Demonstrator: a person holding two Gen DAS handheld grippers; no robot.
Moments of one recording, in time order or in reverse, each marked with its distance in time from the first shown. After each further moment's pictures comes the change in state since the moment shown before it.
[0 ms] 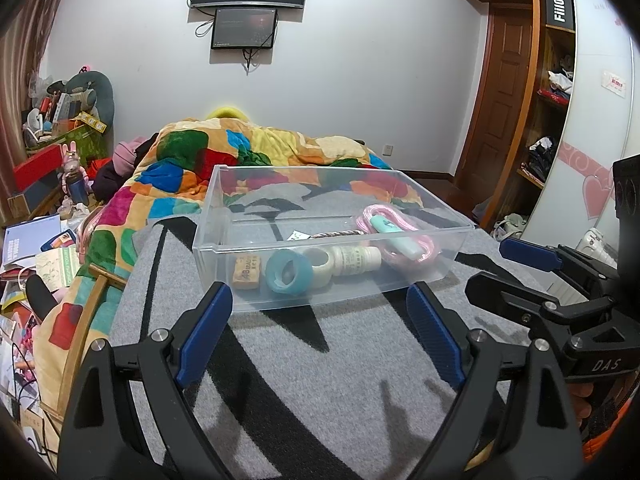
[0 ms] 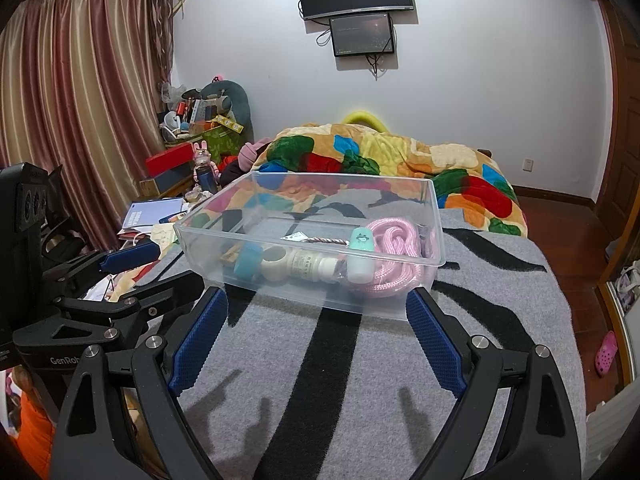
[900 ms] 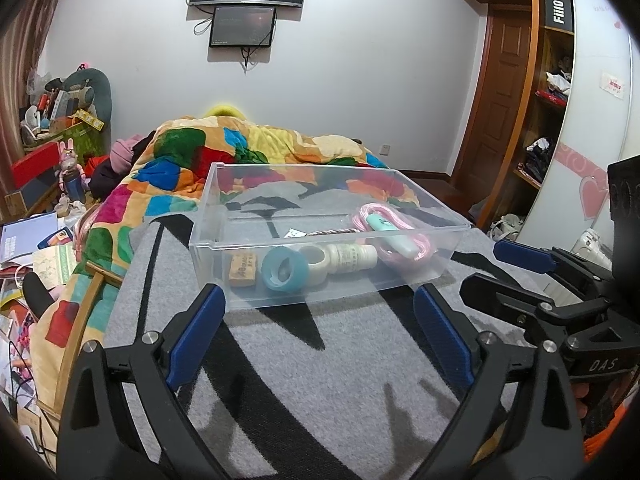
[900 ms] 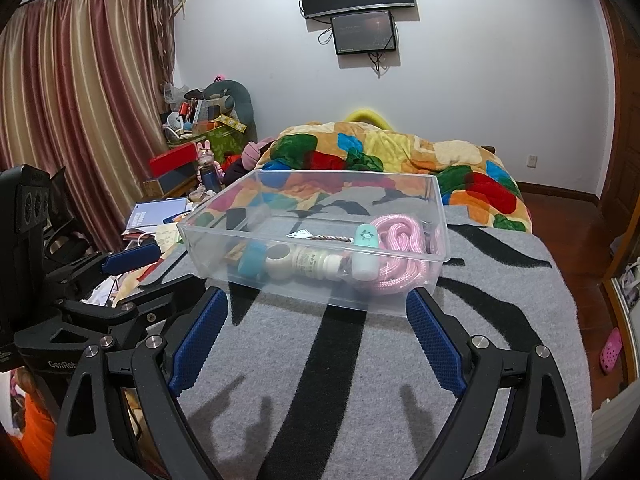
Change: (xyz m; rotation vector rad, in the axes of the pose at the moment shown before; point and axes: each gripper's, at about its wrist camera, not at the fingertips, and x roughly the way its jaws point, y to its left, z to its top) left arm -0.002 -0.001 -0.001 -0.012 0.004 -0.018; right arm -0.001 0.007 -0.001 0.008 0.002 0.014
